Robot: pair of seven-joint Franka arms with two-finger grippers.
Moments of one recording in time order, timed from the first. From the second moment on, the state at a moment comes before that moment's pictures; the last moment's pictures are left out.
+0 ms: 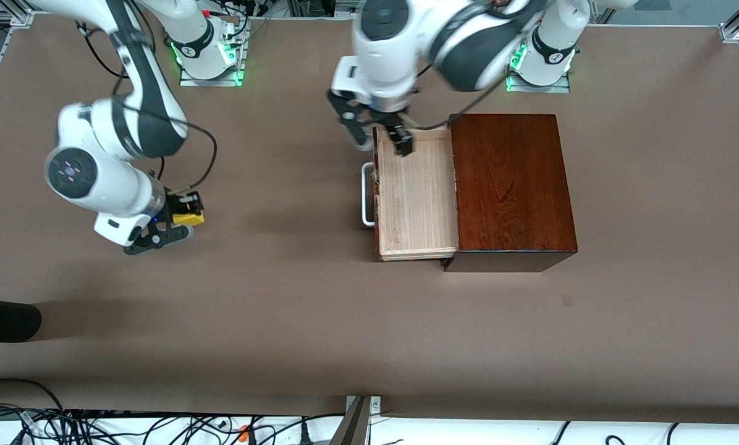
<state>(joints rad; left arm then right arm) -0.63 0.43 -0.29 -1.44 0.09 1.77 0.21 0.18 0.35 -0.01 -1.84 -0.01 2.04 -0.11</state>
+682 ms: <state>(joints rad) -0.69 0.62 -0.28 -1.43 0.13 1.97 0.66 0.16 0.49 -0.01 -1.97 0.00 2.30 0.03</state>
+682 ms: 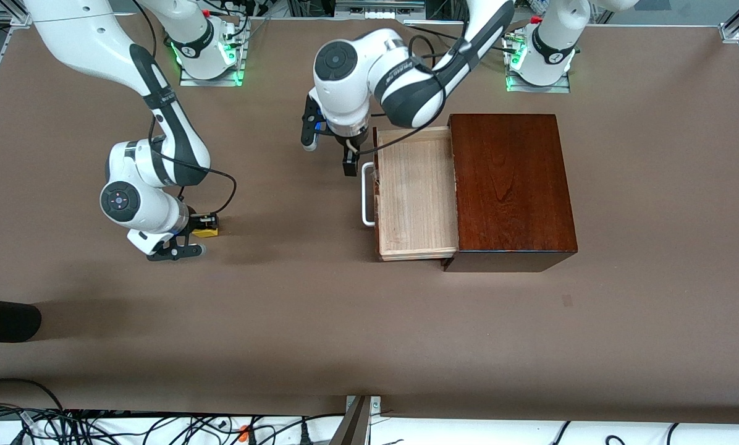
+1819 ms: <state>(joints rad) -0.69 0.70 -0.20 -1.37 0.24 2.01 0.67 0.13 0.05 -0.01 -1.90 0.00 2.04 0.03</state>
